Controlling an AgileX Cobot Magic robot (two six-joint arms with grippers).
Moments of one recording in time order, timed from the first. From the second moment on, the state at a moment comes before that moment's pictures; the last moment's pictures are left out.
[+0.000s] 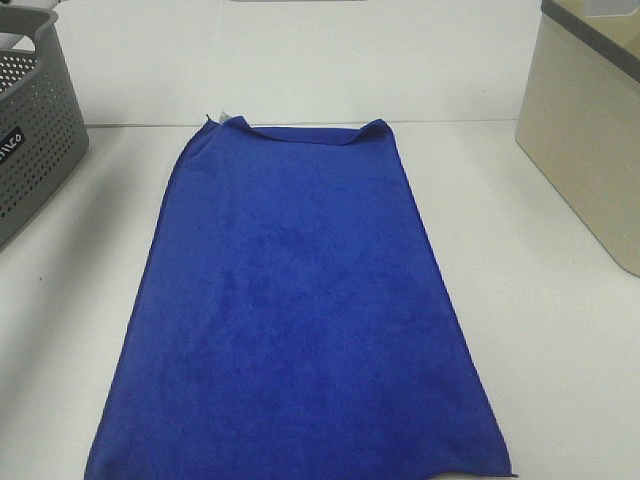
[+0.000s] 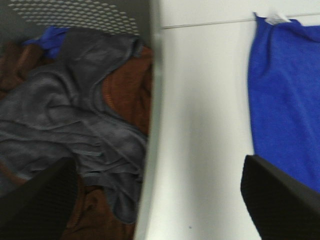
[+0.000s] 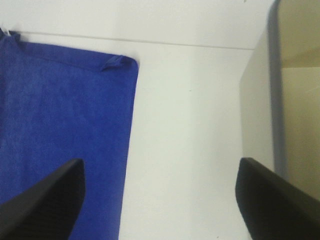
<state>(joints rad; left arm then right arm) 0.07 1.96 -2.07 -0.01 1.21 0.05 0.08 1.92 -2.13 0.14 1.22 0.00</state>
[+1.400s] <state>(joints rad) 0.18 0.36 -0.73 0.01 1.18 0.24 0.07 0.25 -0.74 0.12 1.22 -0.04</state>
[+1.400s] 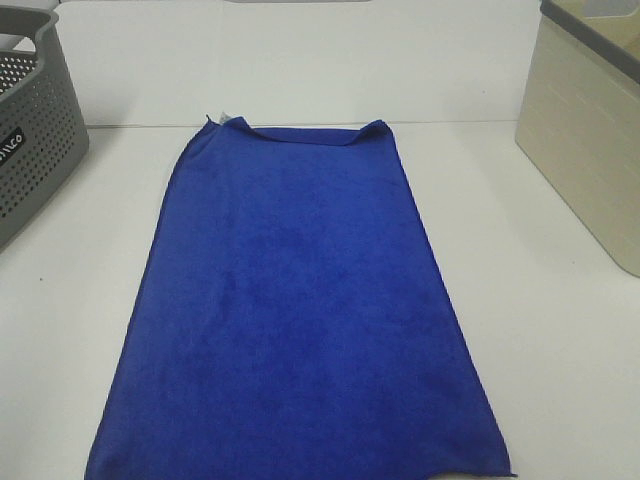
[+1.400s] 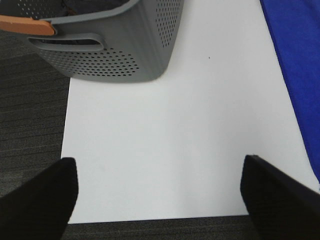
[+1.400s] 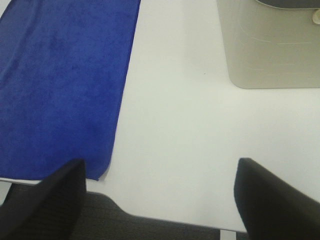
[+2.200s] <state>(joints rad) 0.18 -0.01 -0.56 -0.01 1.20 0.16 0.07 0.00 -0.48 0.09 1.15 -0.09</state>
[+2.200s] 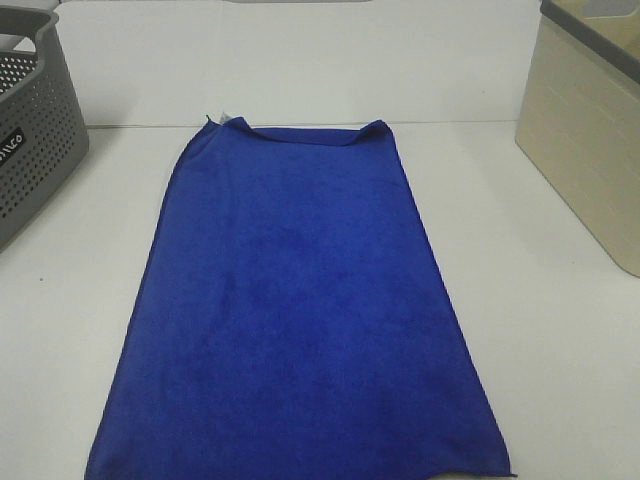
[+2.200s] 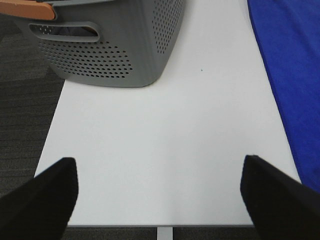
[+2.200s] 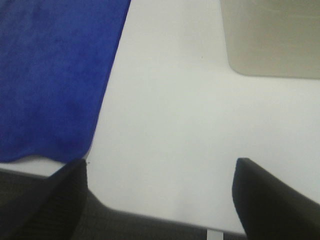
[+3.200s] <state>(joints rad) -0.01 -0.01 -0.52 -0.06 1.08 0.16 0.07 0.00 -0.46 0.09 1.11 -0.09</state>
